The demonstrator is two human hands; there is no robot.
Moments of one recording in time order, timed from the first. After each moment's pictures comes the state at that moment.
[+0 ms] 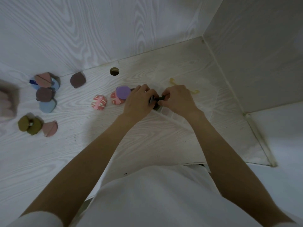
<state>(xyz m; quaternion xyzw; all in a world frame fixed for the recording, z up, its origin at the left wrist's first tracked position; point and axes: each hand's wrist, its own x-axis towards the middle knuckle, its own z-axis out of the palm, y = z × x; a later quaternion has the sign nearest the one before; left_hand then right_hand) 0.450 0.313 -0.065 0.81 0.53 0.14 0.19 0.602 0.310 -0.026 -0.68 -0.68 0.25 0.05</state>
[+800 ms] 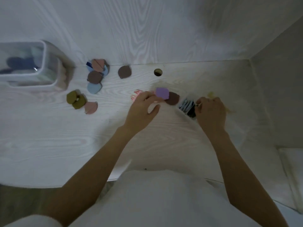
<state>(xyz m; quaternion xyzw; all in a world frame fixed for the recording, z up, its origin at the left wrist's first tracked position) 0.348 0.261 -0.062 0.71 0.59 0.32 0.20 0.575 0.294 -0.041 -0.68 -0.73 0.04 0.05</state>
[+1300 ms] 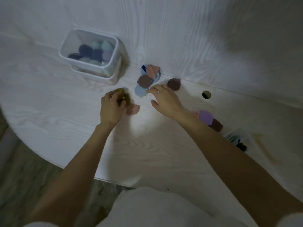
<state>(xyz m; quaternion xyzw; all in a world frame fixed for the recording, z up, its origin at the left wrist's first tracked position) 0.135 0.226 -0.107 0.41 0.87 0.22 0.17 0.311 0.352 -0.057 -0.30 -0.93 0.21 0.01</state>
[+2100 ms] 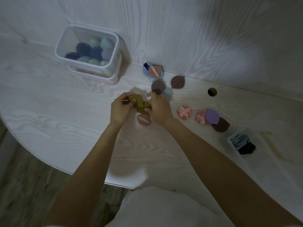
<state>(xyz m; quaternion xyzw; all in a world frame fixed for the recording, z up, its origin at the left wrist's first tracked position) 0.154 0.240 -0.096 0.32 0.80 0.41 0.31 0.282 0.324 -0.113 -0.41 -0.86 0.29 0.05</state>
